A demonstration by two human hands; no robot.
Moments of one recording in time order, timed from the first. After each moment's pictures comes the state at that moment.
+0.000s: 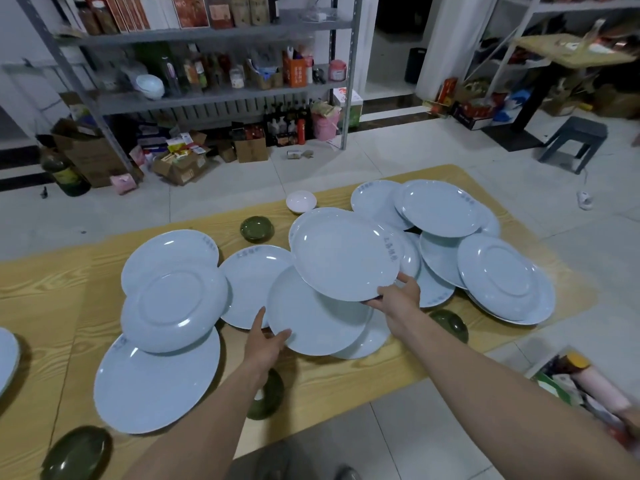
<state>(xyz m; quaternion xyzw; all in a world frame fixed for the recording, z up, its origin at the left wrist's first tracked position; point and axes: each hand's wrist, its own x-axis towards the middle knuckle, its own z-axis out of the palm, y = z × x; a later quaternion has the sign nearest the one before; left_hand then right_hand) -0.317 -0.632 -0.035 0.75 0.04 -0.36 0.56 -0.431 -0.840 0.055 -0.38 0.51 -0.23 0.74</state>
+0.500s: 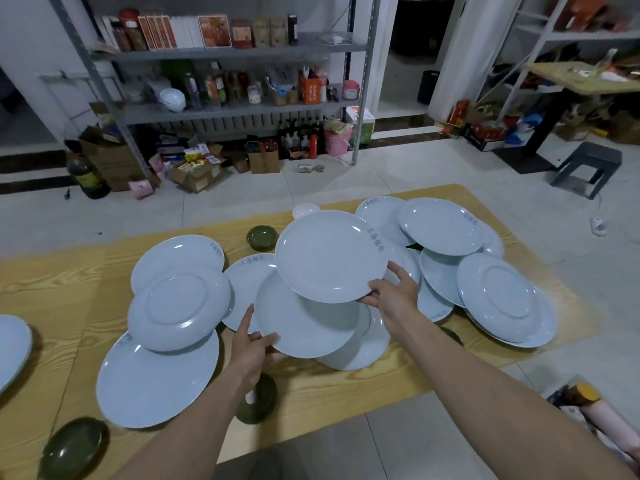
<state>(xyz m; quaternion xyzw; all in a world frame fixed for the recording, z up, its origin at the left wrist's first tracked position) -0.322 -0.626 -0.010 0.62 0.10 -0.35 0.69 -0.429 -0.849 0.083 -0.42 0.44 -0.23 0.76</state>
